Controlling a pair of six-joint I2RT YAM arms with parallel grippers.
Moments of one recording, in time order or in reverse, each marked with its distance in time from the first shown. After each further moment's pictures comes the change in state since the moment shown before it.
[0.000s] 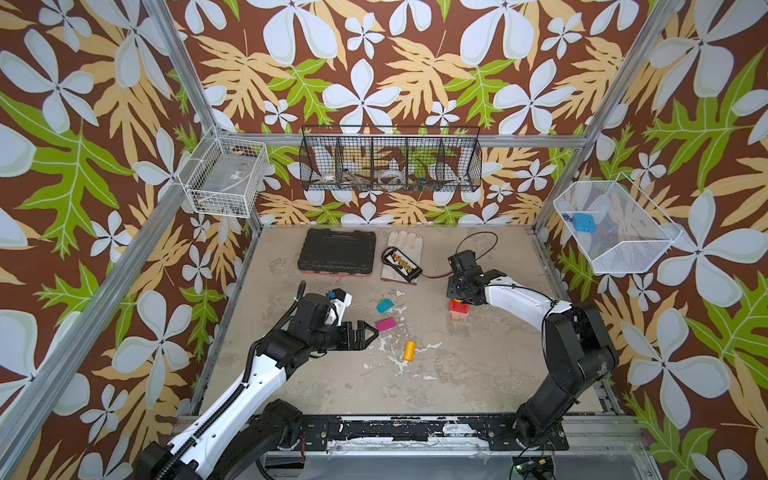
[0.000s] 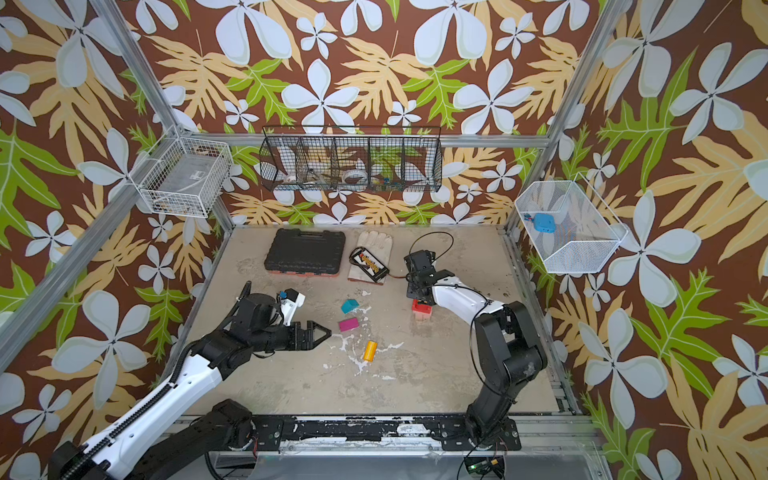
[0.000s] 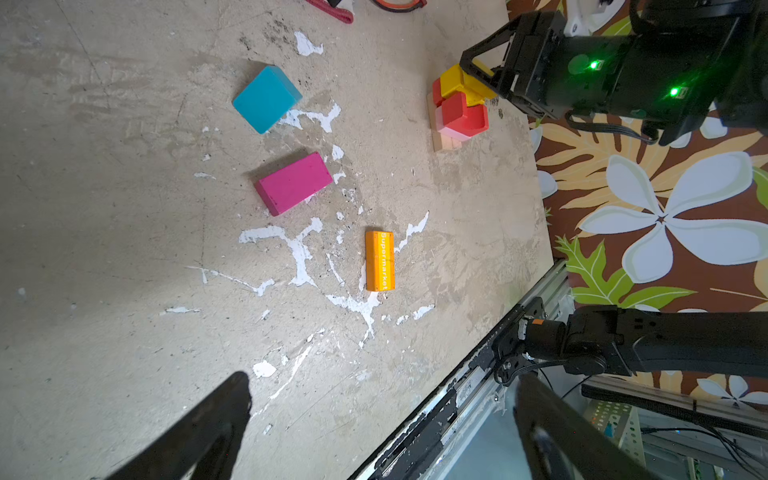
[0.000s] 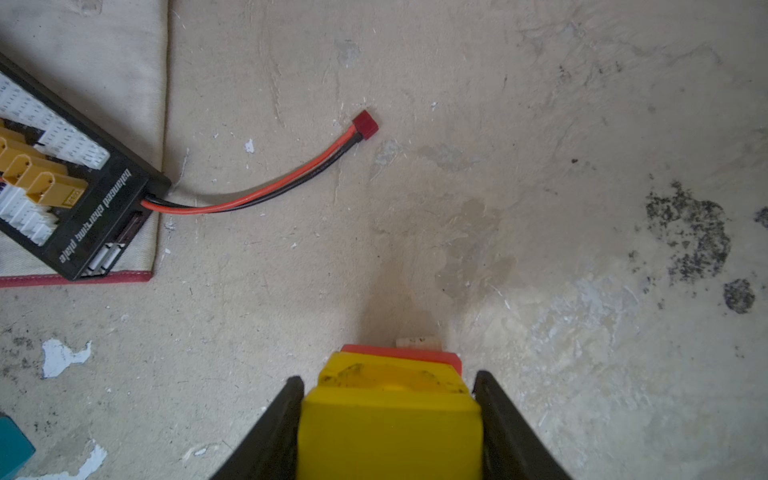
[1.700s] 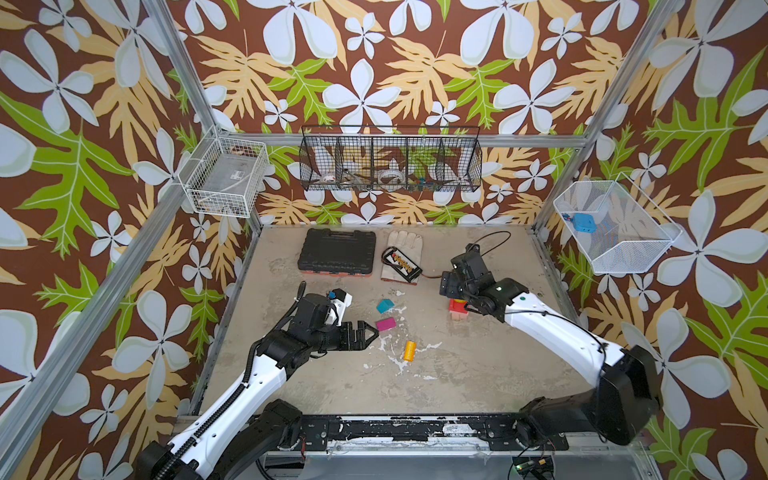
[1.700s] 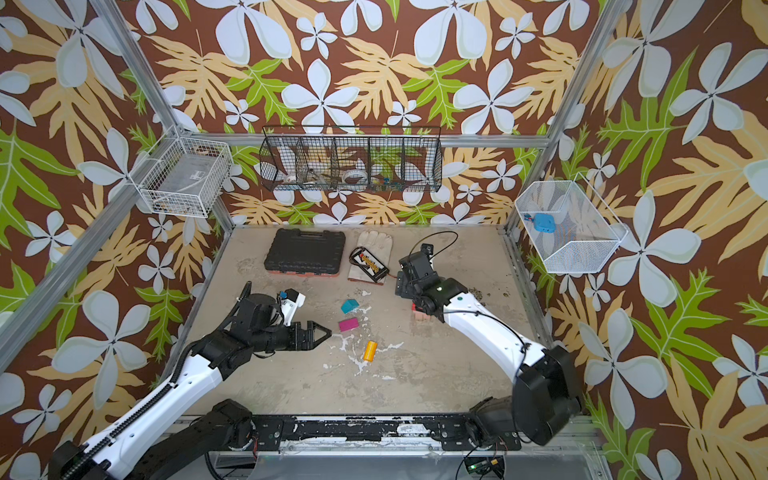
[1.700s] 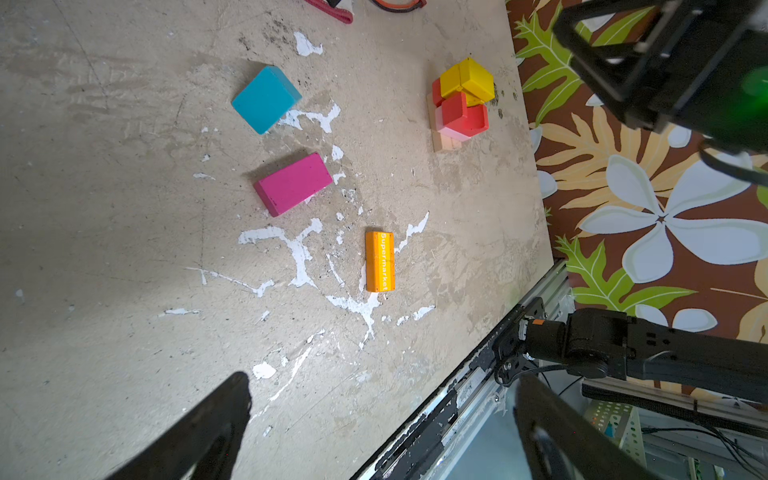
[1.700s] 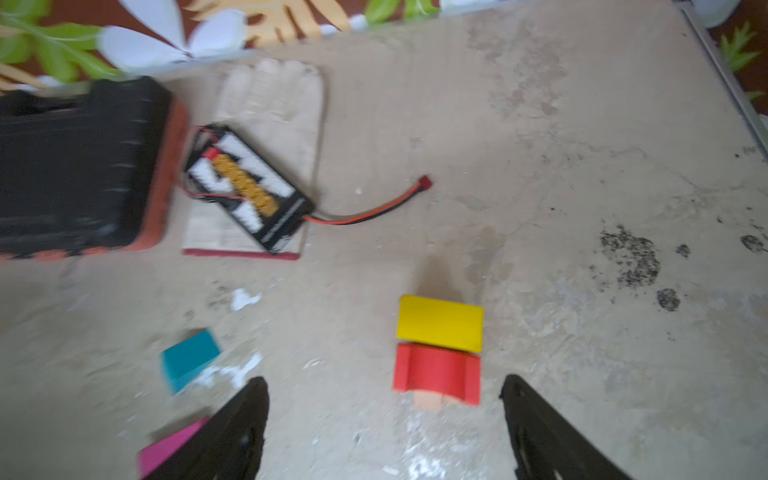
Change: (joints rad) left arm -0.001 0.004 -0.005 0.008 -0.001 0.000; right arm 0.229 -0.367 -0.034 -0.077 0.083 0.031
